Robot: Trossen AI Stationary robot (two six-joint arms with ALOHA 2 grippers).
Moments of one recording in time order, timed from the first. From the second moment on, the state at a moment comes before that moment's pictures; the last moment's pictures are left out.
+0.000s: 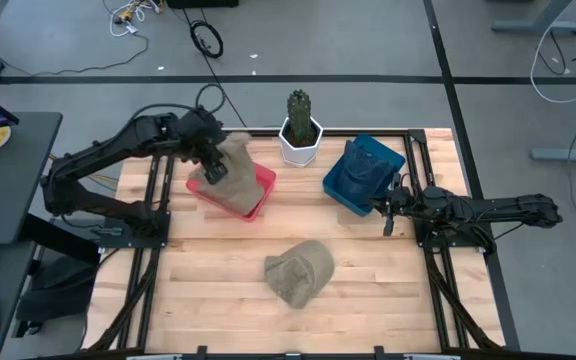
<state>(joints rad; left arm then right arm) 0.41 1.24 1.40 -1.14 -0.19 -0.11 -0.01 0.22 0.02 0.07 0.24 0.02</state>
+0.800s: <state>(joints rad) 0.41 1.24 1.40 -1.04 -0.04 -0.20 -0.01 0.22 0.02 0.07 0.24 0.02</state>
